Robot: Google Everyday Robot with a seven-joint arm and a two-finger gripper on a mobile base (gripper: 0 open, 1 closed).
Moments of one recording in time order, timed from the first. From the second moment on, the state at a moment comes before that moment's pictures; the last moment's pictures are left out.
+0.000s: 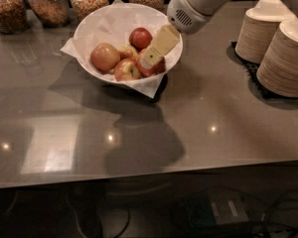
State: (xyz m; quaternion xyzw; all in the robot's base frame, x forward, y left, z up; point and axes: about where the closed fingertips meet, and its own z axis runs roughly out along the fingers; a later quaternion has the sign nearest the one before) arm 0.615 -0.056 0.965 -0.47 0.82 0.06 0.31
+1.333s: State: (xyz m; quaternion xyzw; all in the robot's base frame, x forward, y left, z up) arm 0.628 -0.019 0.951 -0.47 0.83 0.09 0.28
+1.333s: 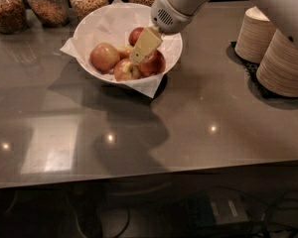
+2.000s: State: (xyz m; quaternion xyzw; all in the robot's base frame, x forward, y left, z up) arm 0.626 -0.015 0.926 -0.46 0.84 0.09 0.26
